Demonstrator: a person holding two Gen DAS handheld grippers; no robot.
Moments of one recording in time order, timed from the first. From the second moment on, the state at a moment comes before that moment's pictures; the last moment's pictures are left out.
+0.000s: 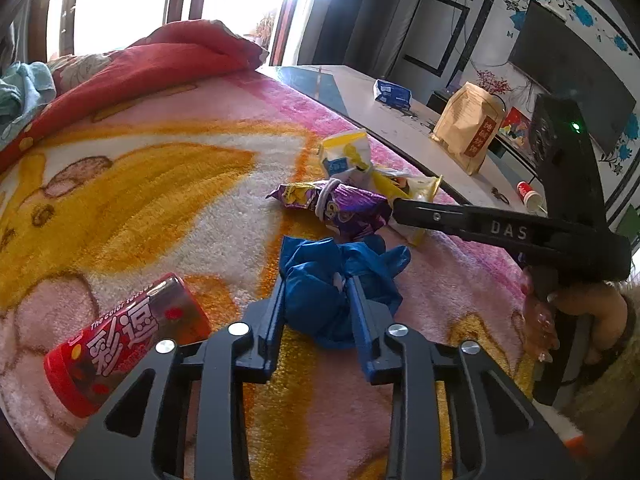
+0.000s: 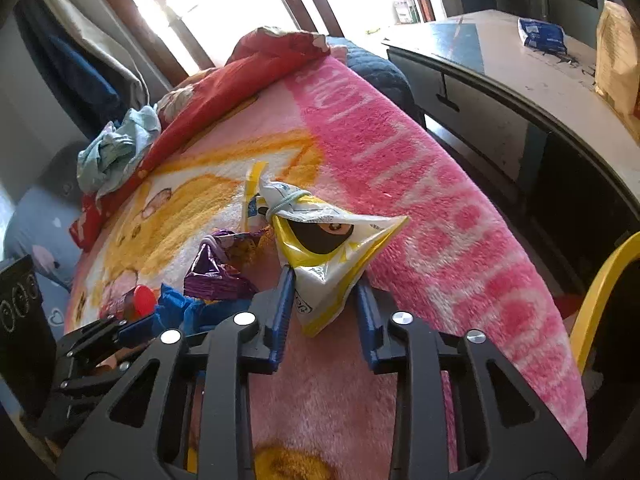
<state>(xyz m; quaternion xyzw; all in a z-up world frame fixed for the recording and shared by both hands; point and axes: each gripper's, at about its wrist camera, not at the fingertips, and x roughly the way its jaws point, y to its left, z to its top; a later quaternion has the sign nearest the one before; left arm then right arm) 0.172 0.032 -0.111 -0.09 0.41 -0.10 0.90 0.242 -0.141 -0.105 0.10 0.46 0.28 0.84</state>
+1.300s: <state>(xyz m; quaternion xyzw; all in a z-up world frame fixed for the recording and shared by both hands) 0.154 -0.056 -0.064 -0.06 0.38 -0.21 0.90 0.175 -0.266 -0.065 0.14 0.39 0.15 0.90</state>
